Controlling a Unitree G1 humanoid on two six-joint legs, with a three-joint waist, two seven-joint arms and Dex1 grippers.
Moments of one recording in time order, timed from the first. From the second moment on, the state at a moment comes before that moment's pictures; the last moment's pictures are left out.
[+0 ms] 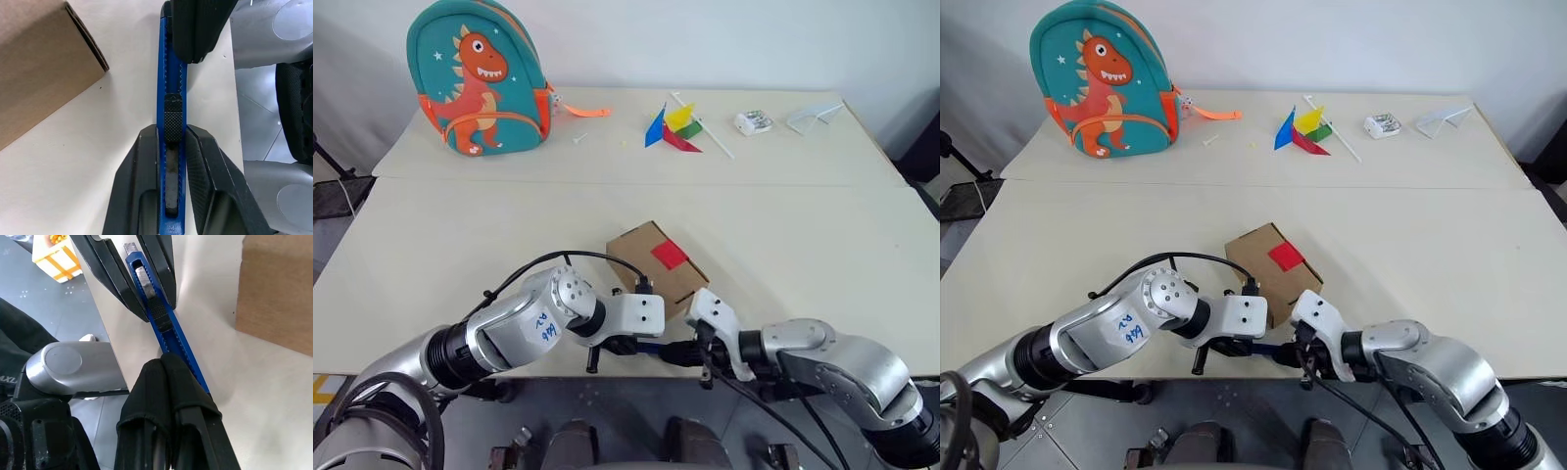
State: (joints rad) left arm -0.81 0.70 -0.79 -0.56 -0.12 1.16 -0.94; right arm -0.25 -0.73 0.23 -0.60 0.65 1.07 0.72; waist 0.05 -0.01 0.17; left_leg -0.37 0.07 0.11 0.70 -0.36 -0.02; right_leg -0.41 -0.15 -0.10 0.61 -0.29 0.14
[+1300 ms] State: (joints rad) left arm -0.60 0.78 -0.61 -0.52 -0.14 0.66 -0.99; right arm -0.19 -0.78 -0.12 -0.62 0.98 1.27 0.75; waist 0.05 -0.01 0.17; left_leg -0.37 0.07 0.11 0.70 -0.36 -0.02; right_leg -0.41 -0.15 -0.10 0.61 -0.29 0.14
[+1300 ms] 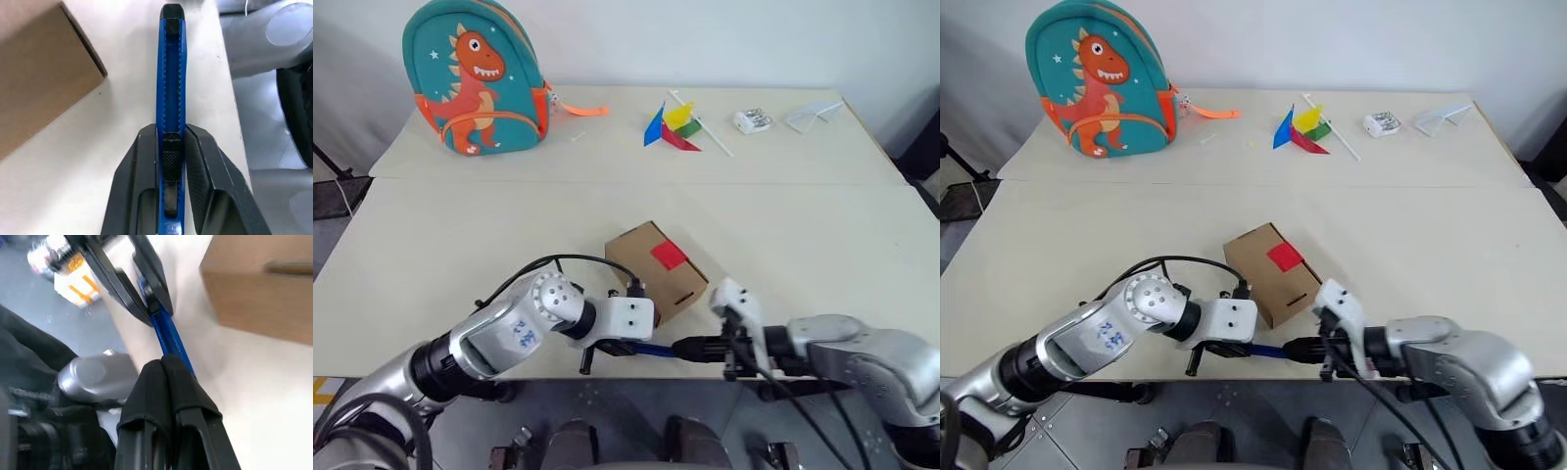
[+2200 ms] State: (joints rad) left arm -0.72 0.56 -0.43 -0.21 0.04 -0.05 -1.06; right arm -0.51 -0.97 0.02 -0.29 1.95 1.10 -0.05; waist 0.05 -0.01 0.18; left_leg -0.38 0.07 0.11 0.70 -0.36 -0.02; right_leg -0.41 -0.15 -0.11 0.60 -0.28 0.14
